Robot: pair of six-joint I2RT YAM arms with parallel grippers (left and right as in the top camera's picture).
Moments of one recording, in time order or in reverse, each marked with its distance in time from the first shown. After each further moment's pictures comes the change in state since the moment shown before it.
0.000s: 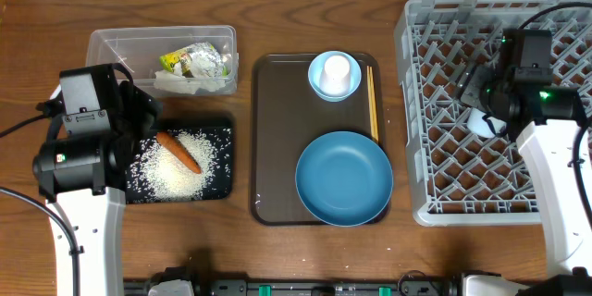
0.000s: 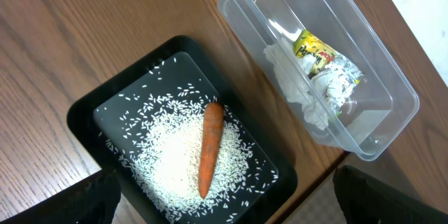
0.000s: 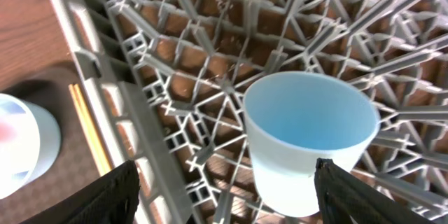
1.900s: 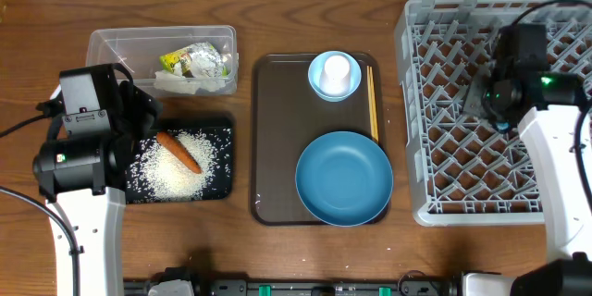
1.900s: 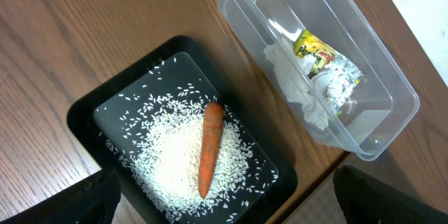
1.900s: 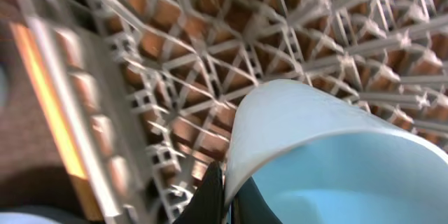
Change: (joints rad) left arm 0.000 0.000 0.000 0.000 0.000 0.000; right arm -0.004 0.055 0.108 -0.184 -0.001 -0.140
